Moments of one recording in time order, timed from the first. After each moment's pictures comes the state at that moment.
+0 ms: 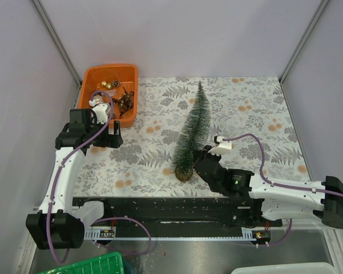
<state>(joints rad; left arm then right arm) 0.04 1.06 1.02 -0.82 0.28 0.10 1.24 1.05 0.67 -0.13 0.93 1.00</state>
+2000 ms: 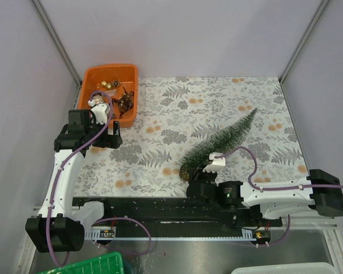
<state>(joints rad) 0.04 1.03 1.01 -0.82 0.28 0.10 1.44 1.14 0.61 -0.28 1.04 1.23</state>
